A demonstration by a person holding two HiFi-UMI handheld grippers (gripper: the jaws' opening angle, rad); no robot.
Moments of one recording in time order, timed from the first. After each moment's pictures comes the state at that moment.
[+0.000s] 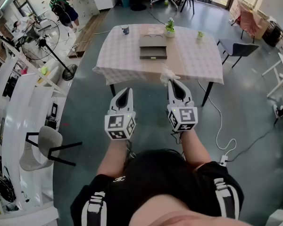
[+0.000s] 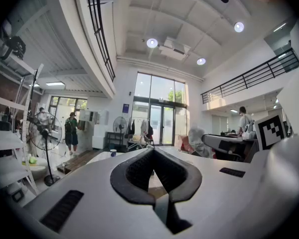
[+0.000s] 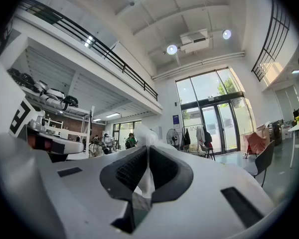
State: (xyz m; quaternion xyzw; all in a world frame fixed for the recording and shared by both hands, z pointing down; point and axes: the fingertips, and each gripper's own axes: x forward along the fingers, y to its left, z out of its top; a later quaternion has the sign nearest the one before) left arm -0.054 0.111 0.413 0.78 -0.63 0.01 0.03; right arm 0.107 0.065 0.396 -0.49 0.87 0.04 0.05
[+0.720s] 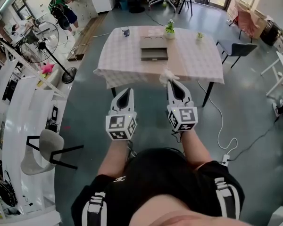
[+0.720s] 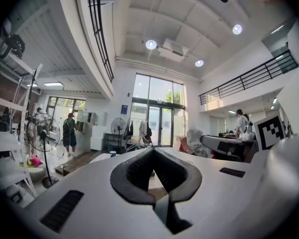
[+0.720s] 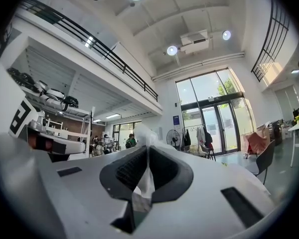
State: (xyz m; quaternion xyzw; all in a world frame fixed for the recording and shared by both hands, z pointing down) left arm -0.073 0.116 0.408 0.79 -0.62 0.00 0.02; right arm 0.083 0.073 0.393 -0.49 0.87 0.04 0.06
